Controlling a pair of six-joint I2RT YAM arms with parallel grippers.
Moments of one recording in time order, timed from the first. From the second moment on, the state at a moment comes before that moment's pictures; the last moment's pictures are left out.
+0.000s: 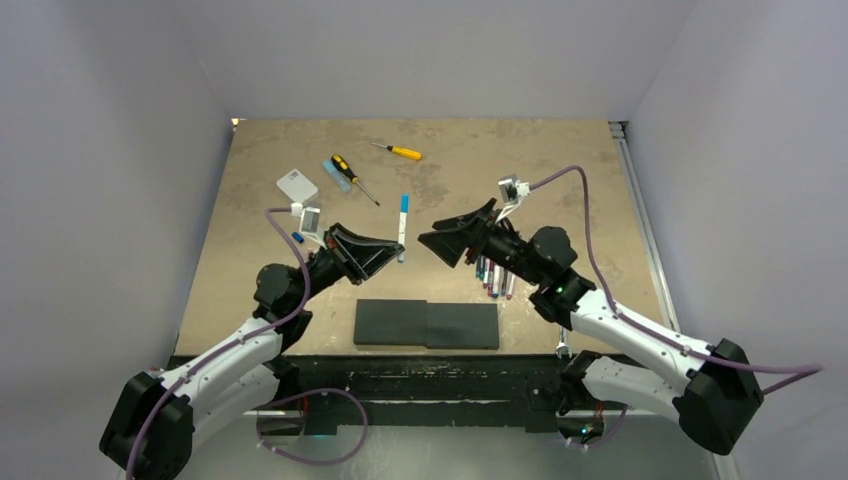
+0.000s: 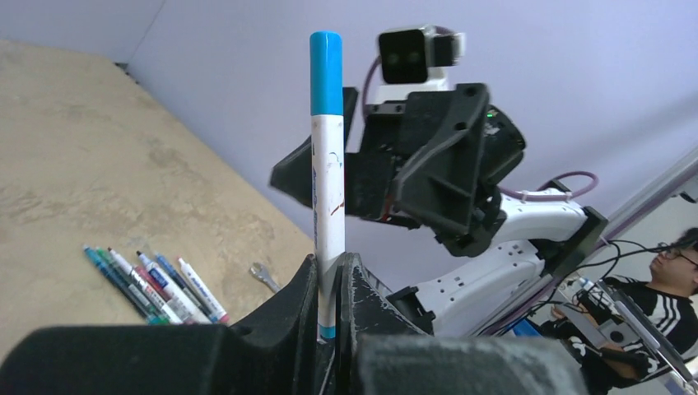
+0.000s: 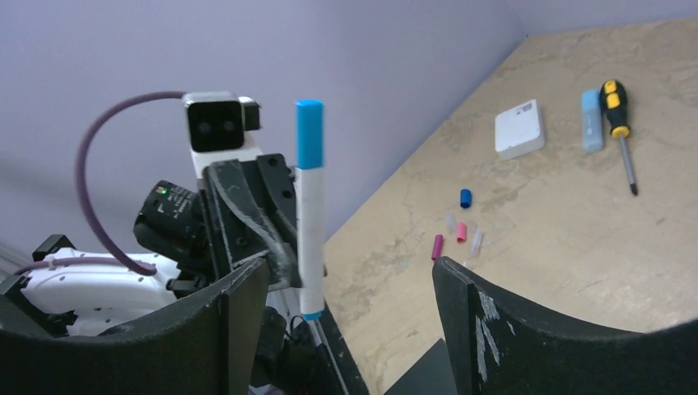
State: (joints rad) left arm -0.52 0.88 0.29 0.96 0.48 -0.95; right arm 0.74 1.00 0.62 0.57 -0.26 0.73
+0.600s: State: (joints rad) left arm -0.56 0.88 0.30 1.02 0.49 -0.96; right arm 0.80 1.14 0.71 0.71 -0.31 0.81
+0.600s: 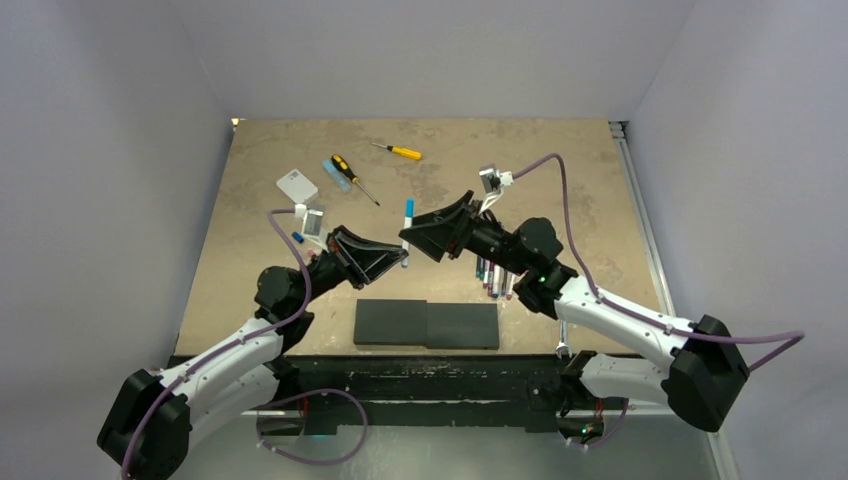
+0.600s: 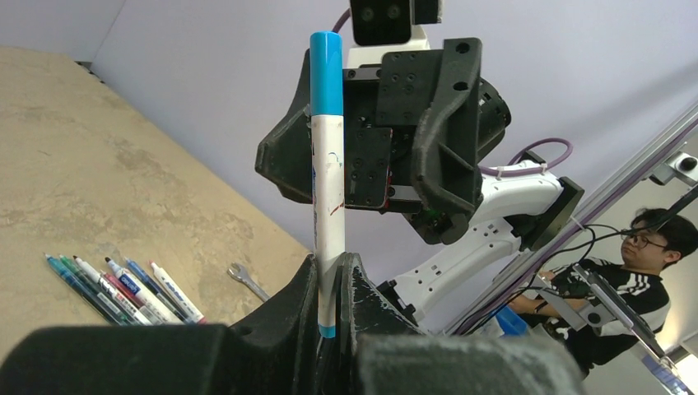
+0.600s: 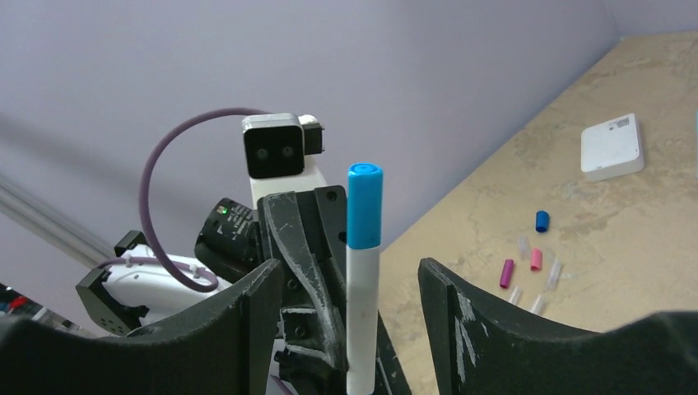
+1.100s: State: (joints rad) left arm -0.58 0.87 0.30 1.01 0.49 -0.95; right arm 0.82 1.21 0.76 0.66 -0.36 0.80
